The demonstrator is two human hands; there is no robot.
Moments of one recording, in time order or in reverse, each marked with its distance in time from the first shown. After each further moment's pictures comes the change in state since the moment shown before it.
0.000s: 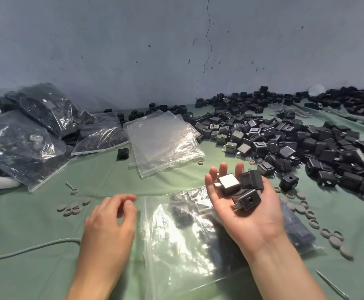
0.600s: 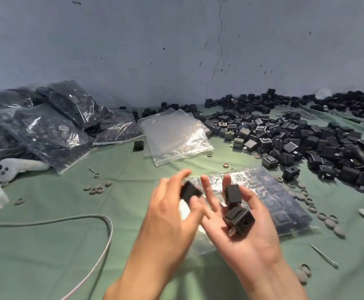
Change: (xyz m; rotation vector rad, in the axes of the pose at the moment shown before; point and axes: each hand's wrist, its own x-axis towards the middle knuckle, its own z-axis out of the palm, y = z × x) left_hand -0.044 0.058 -0.005 -0.152 -0.156 0.228; right_hand -0.067 0.038 -0.016 -0.048 -0.055 0.254
